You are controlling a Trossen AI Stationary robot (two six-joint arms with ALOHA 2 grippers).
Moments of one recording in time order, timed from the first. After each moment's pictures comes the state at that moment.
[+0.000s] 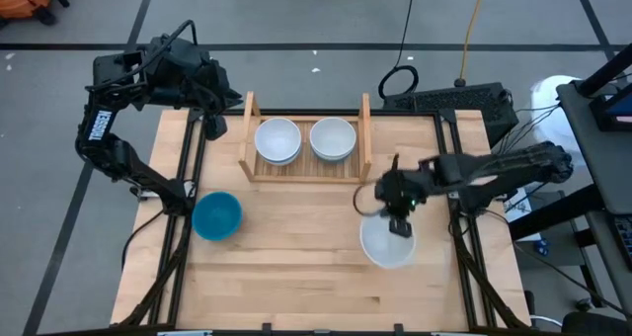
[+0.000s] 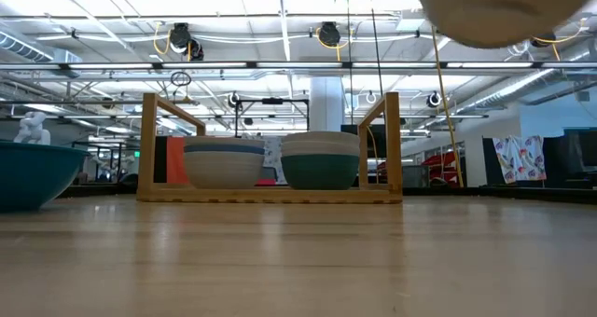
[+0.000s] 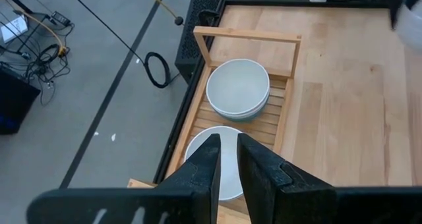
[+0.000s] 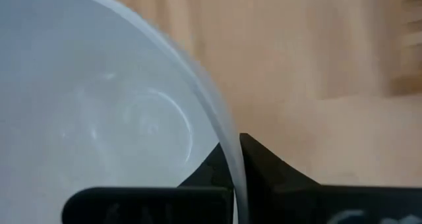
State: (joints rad) left arm 0.36 1.49 2.35 -1.57 -0.10 0.21; right arm 0.14 1.24 1.12 -0.96 -0.17 0.40
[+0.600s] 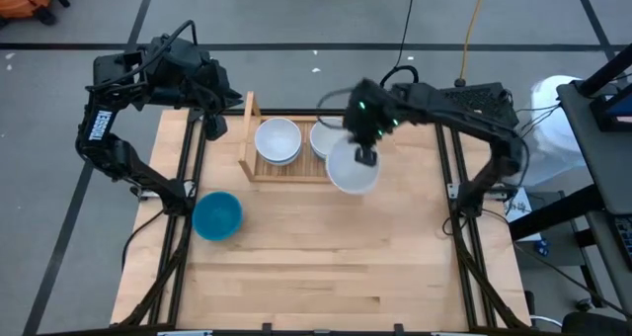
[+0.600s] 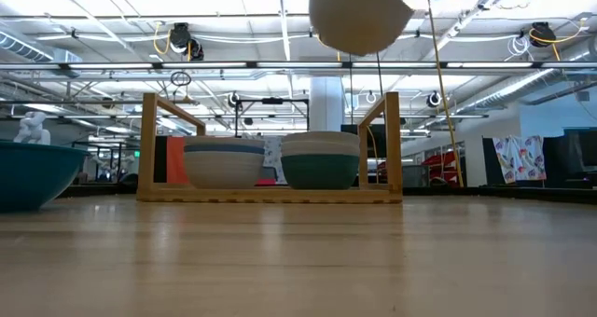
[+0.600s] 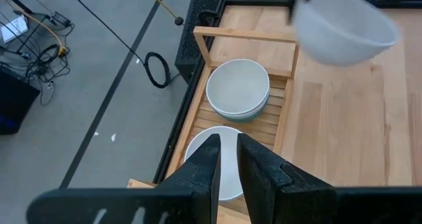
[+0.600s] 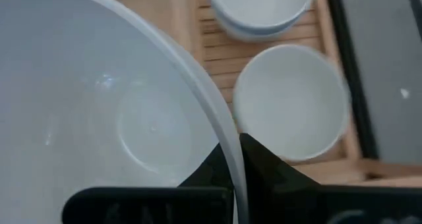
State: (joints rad) left arm 0.36 1.49 2.35 -1.57 -0.10 0.21; right arm -0.30 1.64 1.83 -1.23 -0.08 -0.15
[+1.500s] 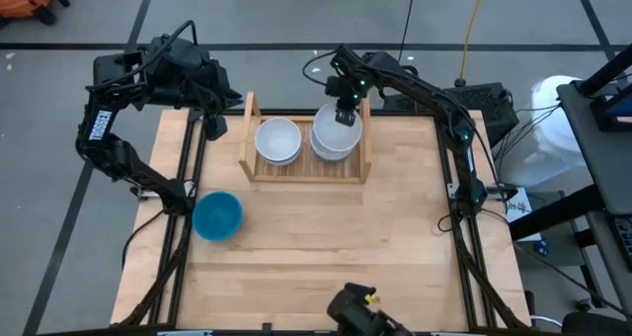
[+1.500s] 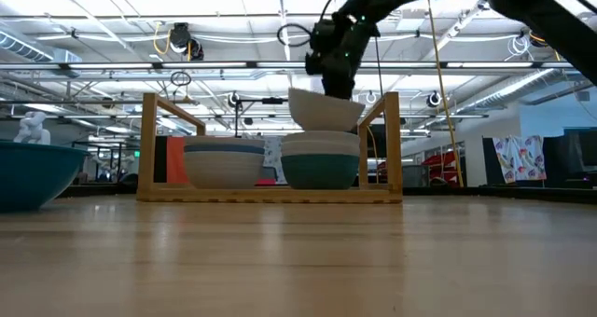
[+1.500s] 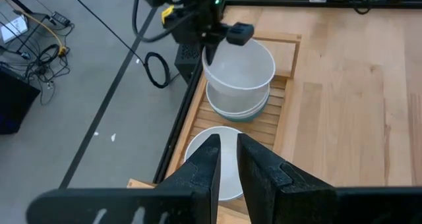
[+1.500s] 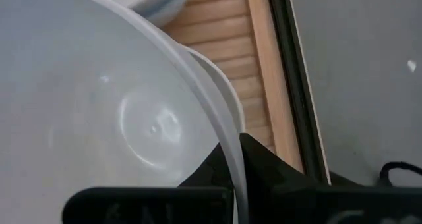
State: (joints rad) left arm 0.36 1.49 2.35 -1.57 -0.10 0.21; right arm -0.65 2.09 2.09 -1.17 -0.22 -0.42
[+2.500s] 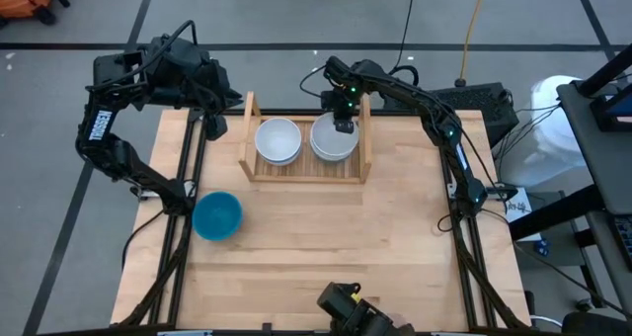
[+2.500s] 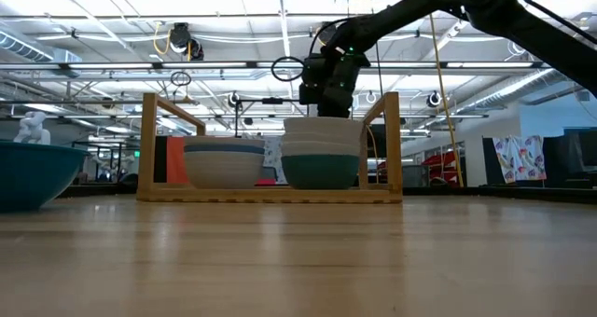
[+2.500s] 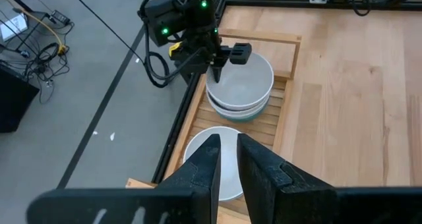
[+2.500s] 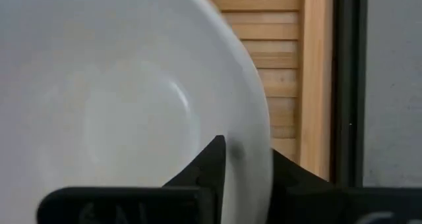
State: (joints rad) left arm 0.36 1.49 2.35 -1.57 -0.10 0.20; right arm -0.67 2.24 2.09 -1.17 -0.29 -0.62
